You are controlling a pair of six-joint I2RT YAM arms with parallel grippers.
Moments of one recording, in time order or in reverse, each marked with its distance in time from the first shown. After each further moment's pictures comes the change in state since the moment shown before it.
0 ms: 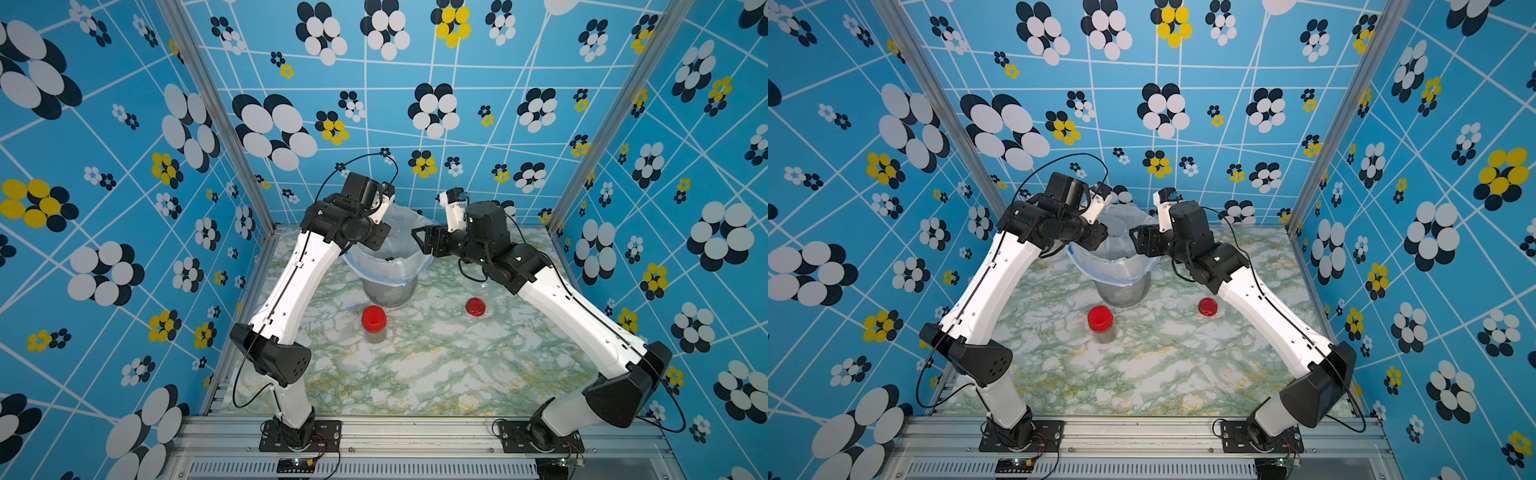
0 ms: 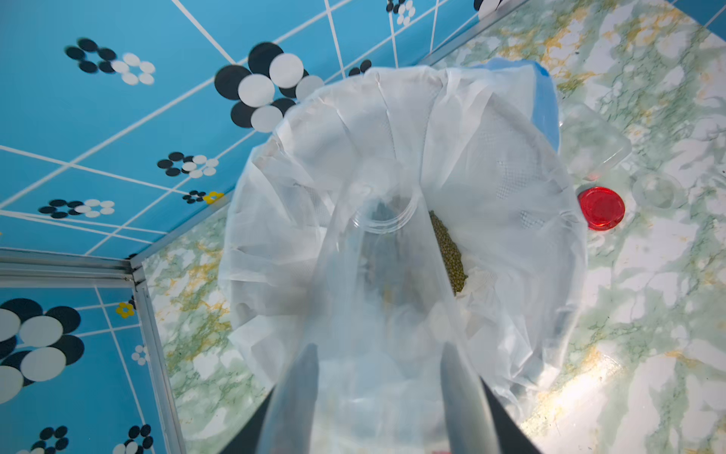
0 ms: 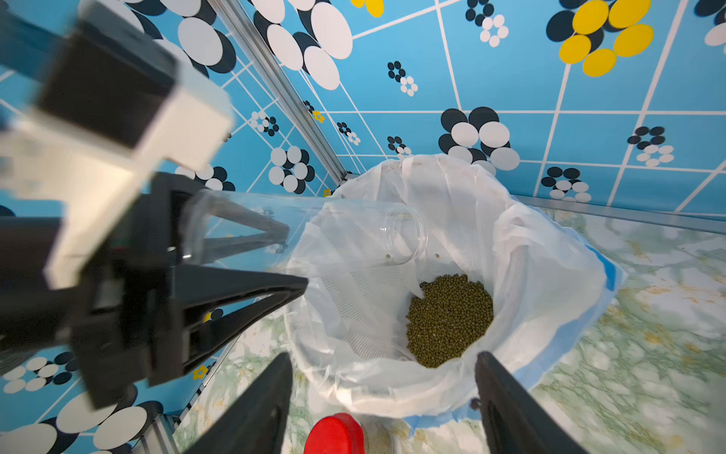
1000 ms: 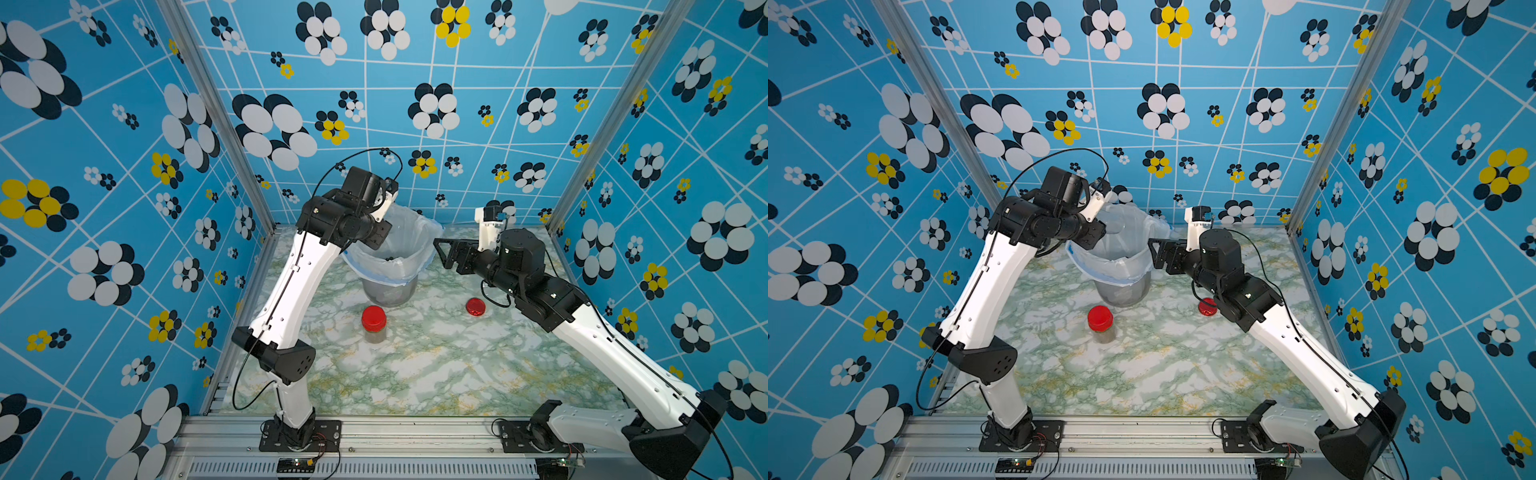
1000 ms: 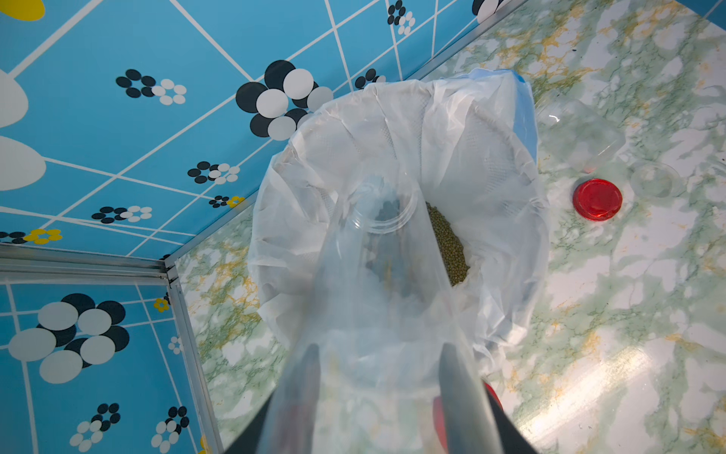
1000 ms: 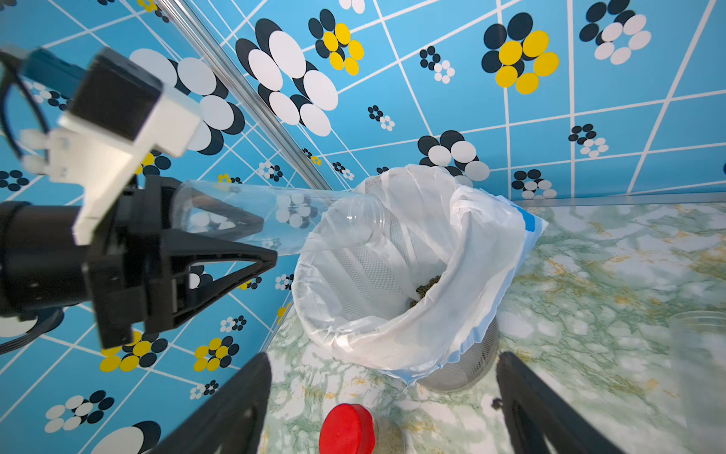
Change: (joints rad) left arm -0.047 0.044 0.191 -0.126 -0.081 0.018; right arm 0.000 -0.244 -0.278 0.130 0.064 0.129
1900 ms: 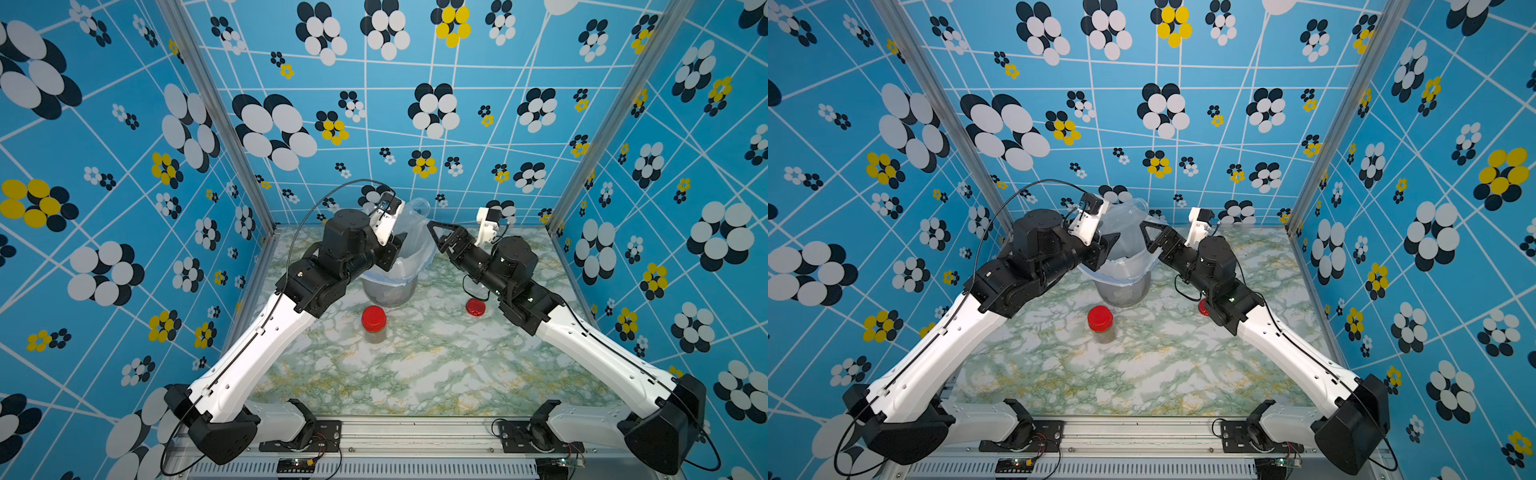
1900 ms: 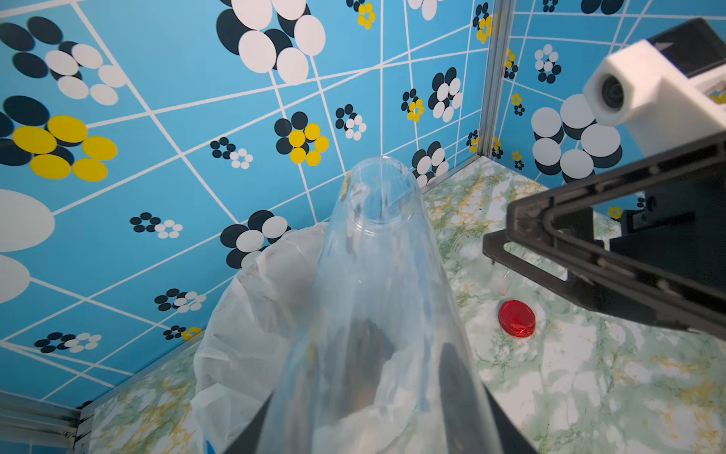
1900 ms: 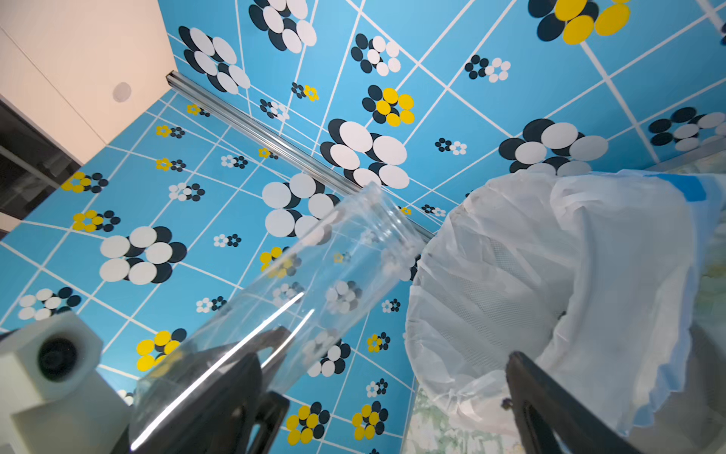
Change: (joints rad) left arm -0.175 -0.536 -0.801 0.793 0.024 -0.063; right arm 0.008 0.054 -0.160 0.502 -0.089 0.502
